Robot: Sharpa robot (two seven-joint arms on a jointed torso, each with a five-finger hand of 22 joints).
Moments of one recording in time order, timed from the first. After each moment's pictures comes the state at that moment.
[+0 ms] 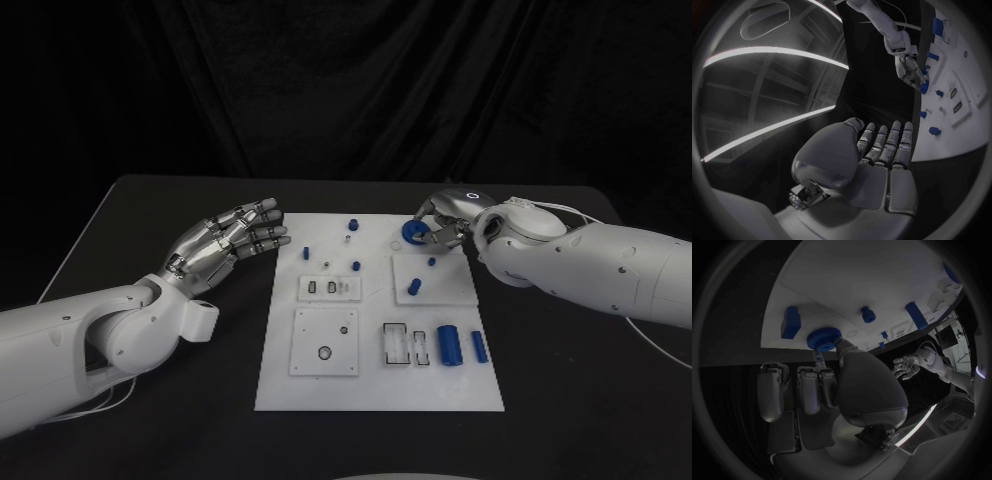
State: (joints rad) left arm 1.21 -1.06 -0.21 1.60 0.01 0.06 0.68; left_hand 1.41 0.22 0.15 0.23 0.62 0.41 0.12 0.22 0.05 0.17 0.24 0.59 0.06 0.35 0.28 0.42 0.07 0.08 0.37 0.29 0.21 0.09; right arm 1.34 -0.64 -0.24 1.18 -1.47 -0.36 -0.10; right_hand 1.33 -0.04 0.16 0.17 0.22 0.88 0.12 0.10 0.11 1.47 0.02 1.57 1.31 1.47 -0.04 1.57 1.31 0.04 1.47 0.08 1.49 1.31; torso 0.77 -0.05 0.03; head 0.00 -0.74
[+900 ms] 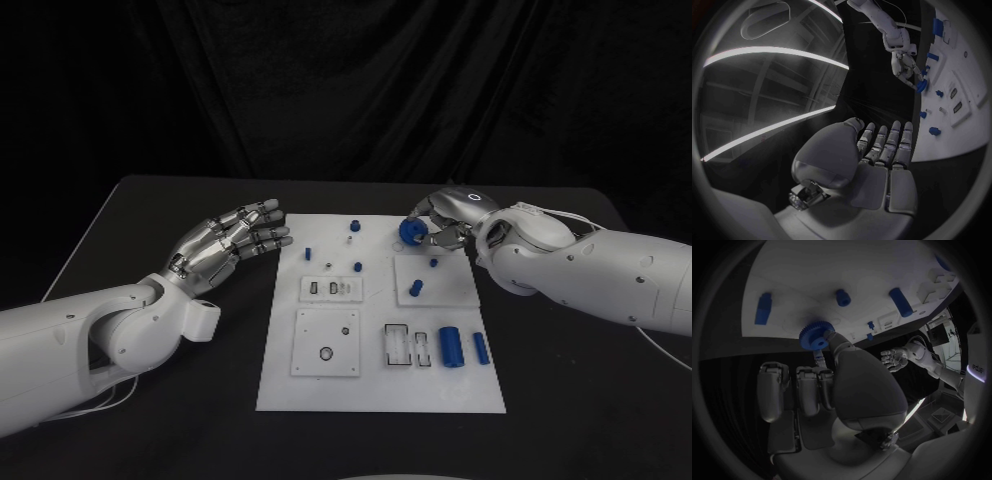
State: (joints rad) left arm 1.21 -1.07 -0.21 1.60 0.01 0.07 0.68; left_hand 1.41 0.22 0.15 0.23 0.62 0.41 0.12 0.22 0.05 0.16 0.24 0.59 0.06 0.35 0.28 0.42 0.06 0.08 0.37 0.29 0.21 0.09; right arm 1.35 -0.69 -0.24 1.29 -1.47 -0.45 -0.05; right_hand 1.41 -0.02 0.20 0.06 0.36 0.94 0.12 0.16 0.04 1.47 0.01 1.57 1.31 1.47 -0.04 1.57 1.31 0.04 1.47 0.07 1.49 1.31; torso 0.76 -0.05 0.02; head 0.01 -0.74
